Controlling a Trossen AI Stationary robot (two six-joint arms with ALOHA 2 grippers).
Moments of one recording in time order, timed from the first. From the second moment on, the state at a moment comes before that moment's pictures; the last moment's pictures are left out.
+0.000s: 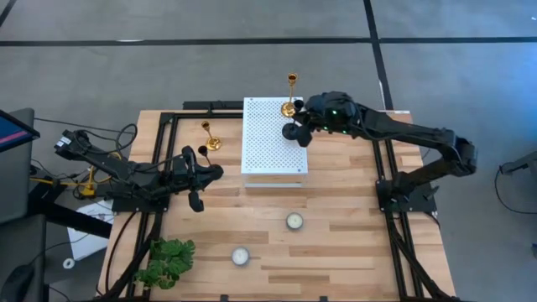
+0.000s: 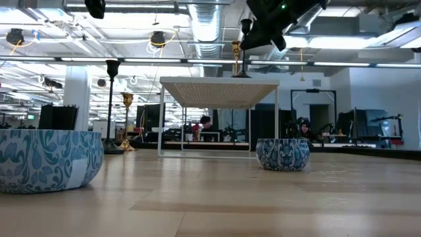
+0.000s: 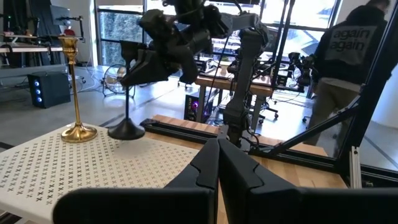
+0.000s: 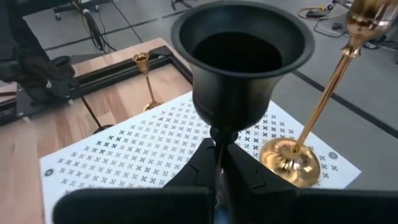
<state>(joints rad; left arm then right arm) -0.46 0.57 0.53 0.28 -0.71 -0.03 -0.36 1.36 1.19 -0.30 0.16 0.11</state>
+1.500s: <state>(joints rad) -0.46 0.57 0.53 0.27 -0.71 -0.03 -0.38 1.43 1.19 -0.27 0.16 0.11</state>
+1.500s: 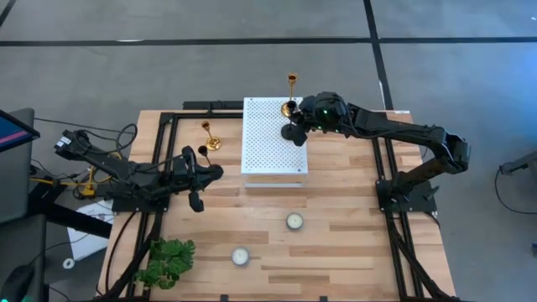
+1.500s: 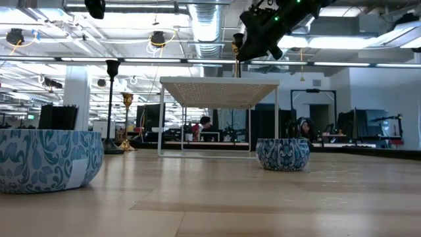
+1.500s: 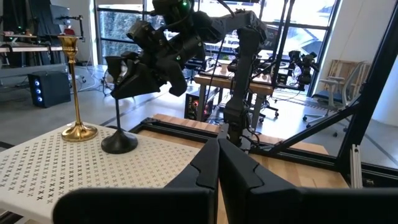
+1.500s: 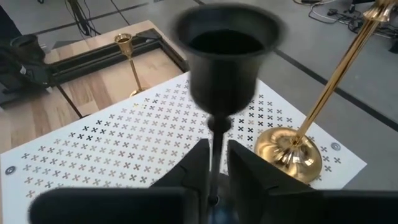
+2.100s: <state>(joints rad) -0.46 0.57 0.53 0.27 -0.71 -0.03 -0.38 1.29 1.19 -0.33 0.13 0.07</state>
